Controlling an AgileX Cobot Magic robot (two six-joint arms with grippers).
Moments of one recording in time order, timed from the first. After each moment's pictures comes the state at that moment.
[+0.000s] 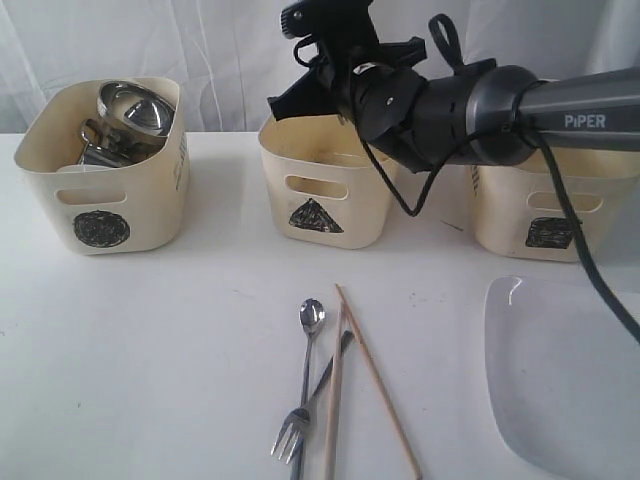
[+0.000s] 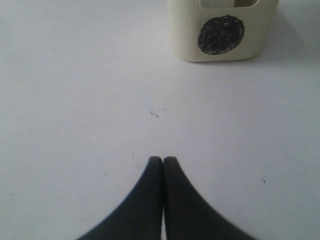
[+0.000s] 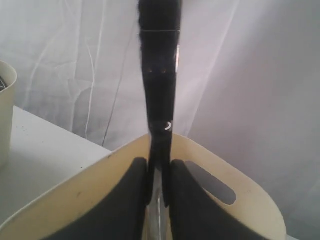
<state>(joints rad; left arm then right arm) 0.12 0.00 0.02 -0.21 0.42 0.22 0.43 1.99 -1.43 0.79 -0.40 -0.94</state>
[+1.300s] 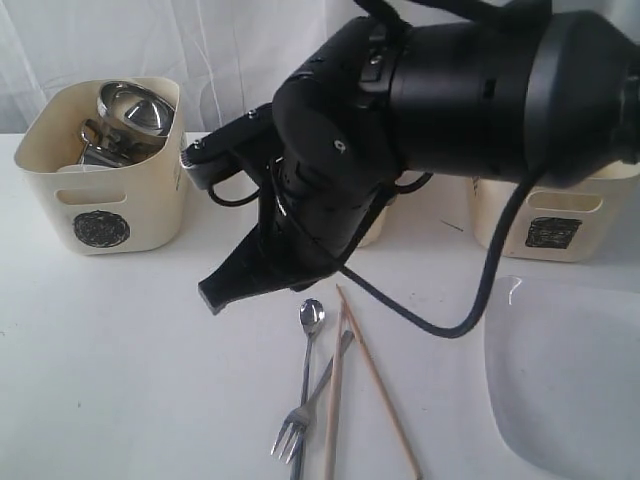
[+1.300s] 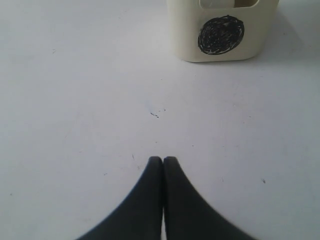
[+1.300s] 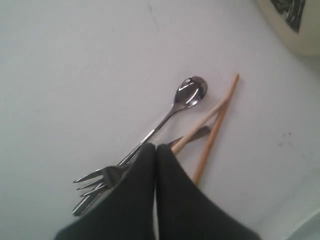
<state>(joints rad) 0.12 0.00 0.02 -0.21 0.42 0.22 0.76 1.71 -1.36 -0.21 0.90 0.32</state>
